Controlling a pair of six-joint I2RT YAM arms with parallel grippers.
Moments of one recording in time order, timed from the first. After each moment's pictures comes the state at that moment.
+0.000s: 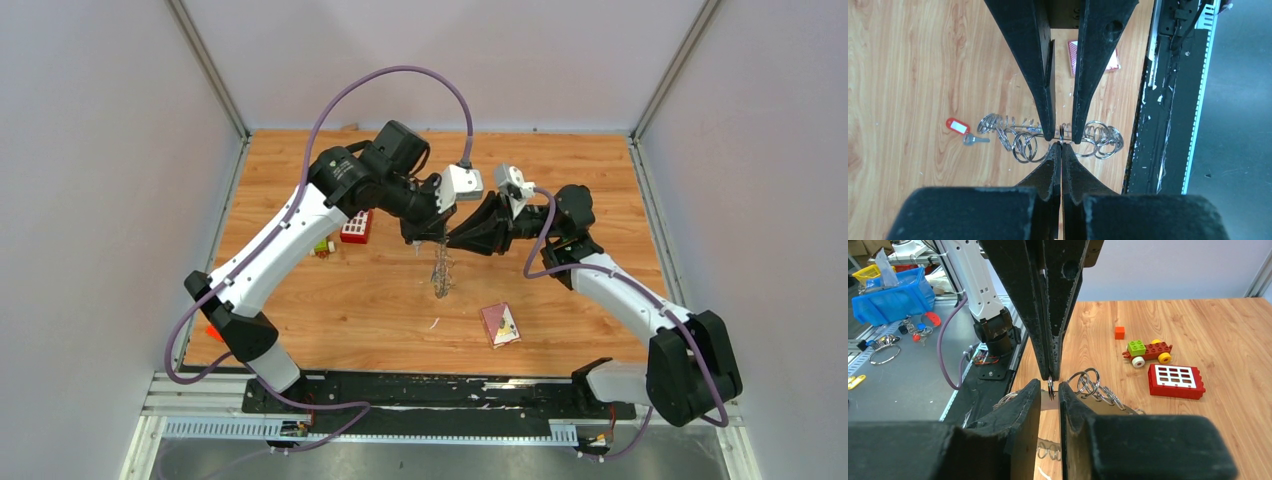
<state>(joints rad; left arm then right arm) -0.81 1.64 1.96 -1.21 0.49 0.45 0.43 1.28 0.80 0.77 -1.21 0.34</state>
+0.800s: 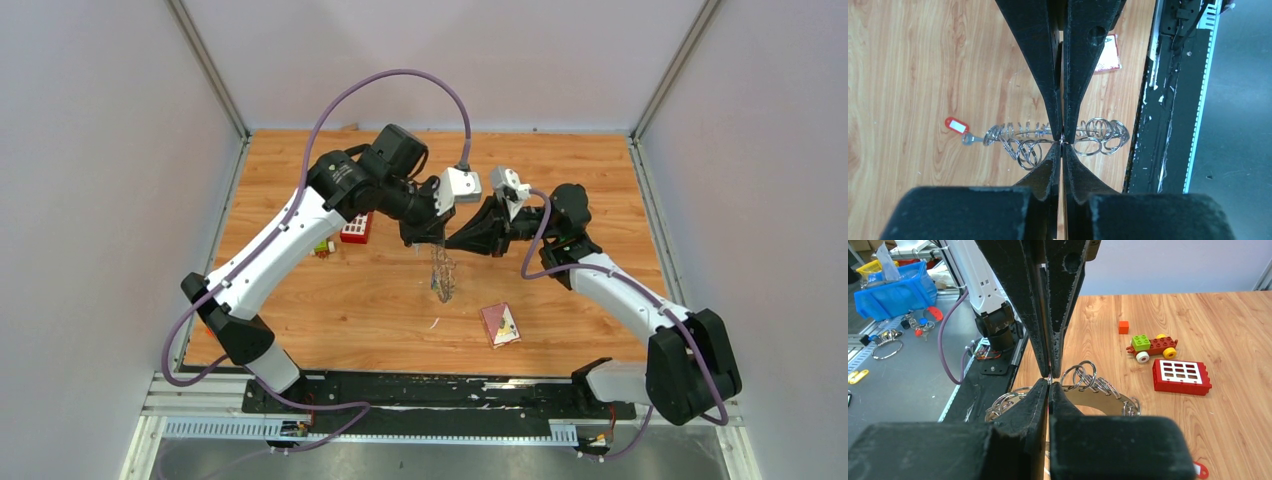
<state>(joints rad) -0.81 1.61 1.91 -1.18 0.49 0.44 0.44 1.29 0.80 0.73 -1.22 0.31</state>
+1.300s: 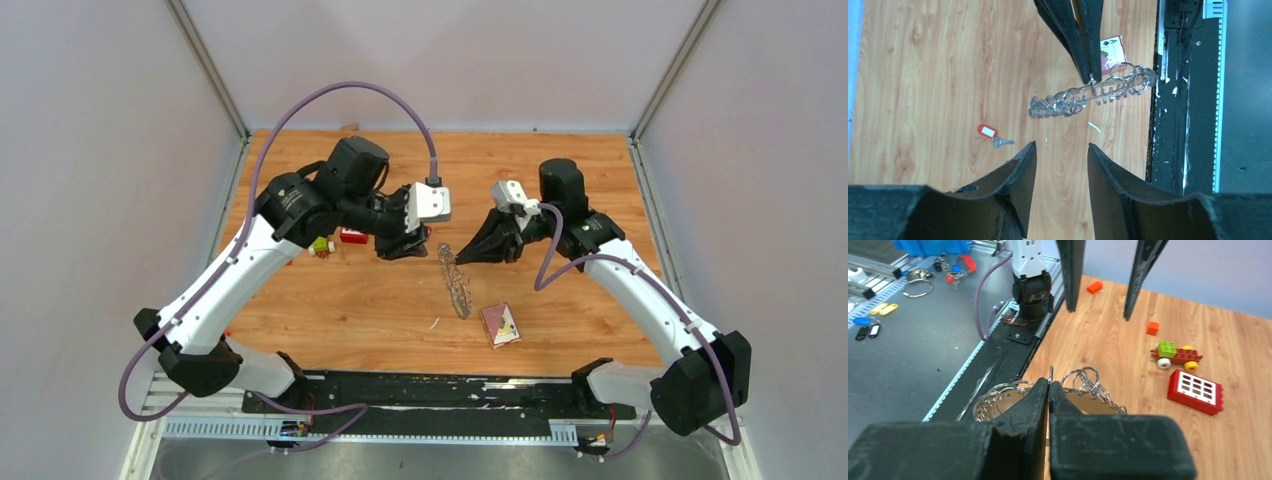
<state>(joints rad) -0.80 1.40 1.78 -1.13 0.49 0.56 0.43 1.24 1.08 -0.22 -1.43 -0.47</state>
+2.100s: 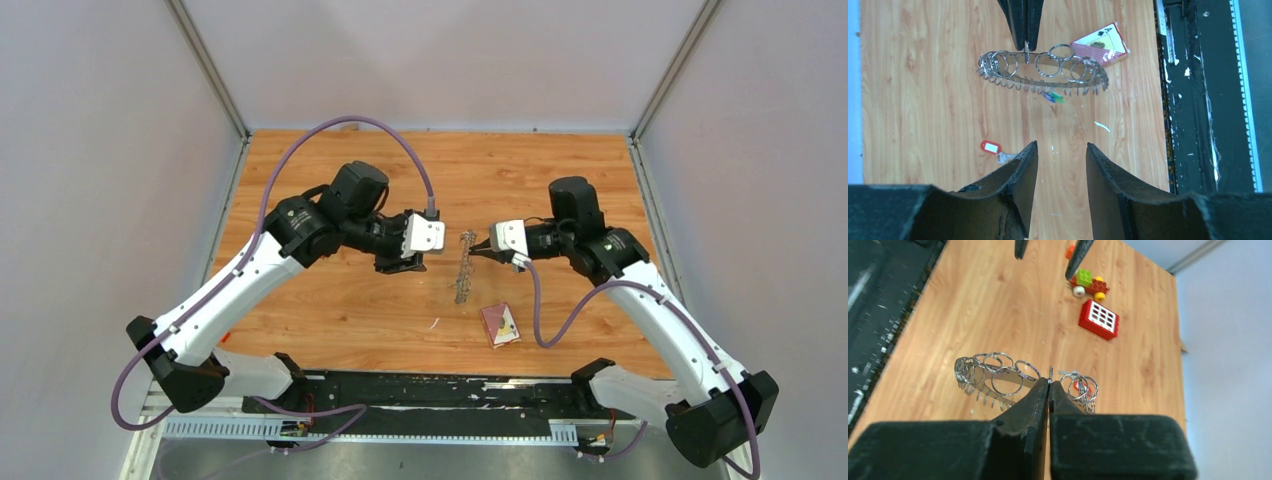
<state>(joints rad) -0.80 1.29 1.49 -0.97 0.55 0.74 0.46 1.09 1.08 -0.59 -1.01 -1.05</state>
